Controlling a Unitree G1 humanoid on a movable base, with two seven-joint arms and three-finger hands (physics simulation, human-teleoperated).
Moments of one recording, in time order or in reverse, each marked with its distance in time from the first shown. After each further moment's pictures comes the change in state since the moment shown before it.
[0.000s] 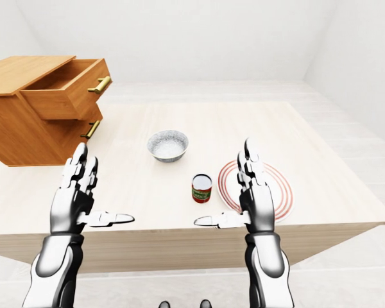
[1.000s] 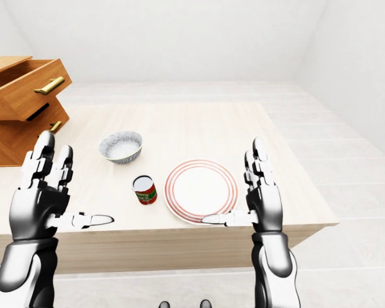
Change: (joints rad) left arm 0.005 0.001 0.143 -0.147 -0.098 0.000 -0.102; right arm -0.010 0.004 -0.072 0.004 0.027 0.000 0.033
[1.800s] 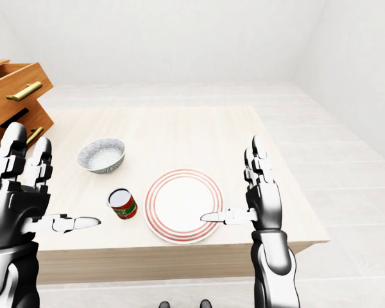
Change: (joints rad) left arm -0.002 -0.006 0.094 -0.104 -0.023 0.000 -0.054; right arm -0.018 -0.004 0.005 -0.003 -0.016 0.000 -0.006
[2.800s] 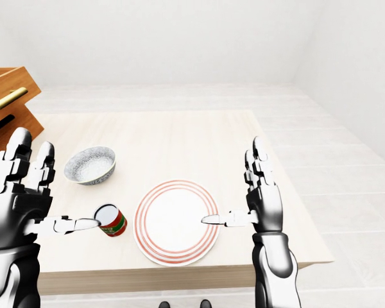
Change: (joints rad) left arm 0.014 -0.005 0.010 0.027 -0.010 0.000 -0.011; right arm 0.019 0.005 -0.008 -0.004 0.010 0.000 0.013
